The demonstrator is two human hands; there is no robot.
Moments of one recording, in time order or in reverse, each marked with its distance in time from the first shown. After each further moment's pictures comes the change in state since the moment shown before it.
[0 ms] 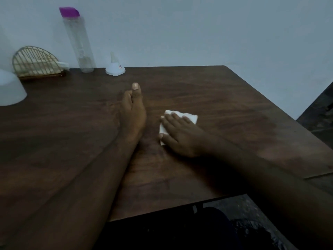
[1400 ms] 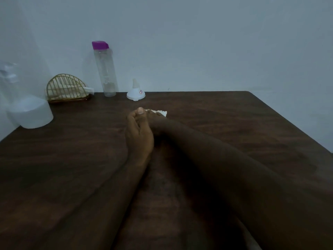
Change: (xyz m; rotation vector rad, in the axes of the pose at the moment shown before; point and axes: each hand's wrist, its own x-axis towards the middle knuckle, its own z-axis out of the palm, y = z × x) left_hand 0.040 -0.014 -0.005 -0.056 0.174 0.017; right_hand 0.229 -0.030 -0.021 0.062 0.072 -0.183
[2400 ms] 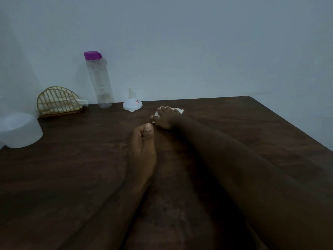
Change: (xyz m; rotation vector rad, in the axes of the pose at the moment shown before) left_hand -0.003 0.000 0.004 0.003 -0.168 0.084; right_hand 0.031 0.061 -0.033 -0.018 -0.015 0.264
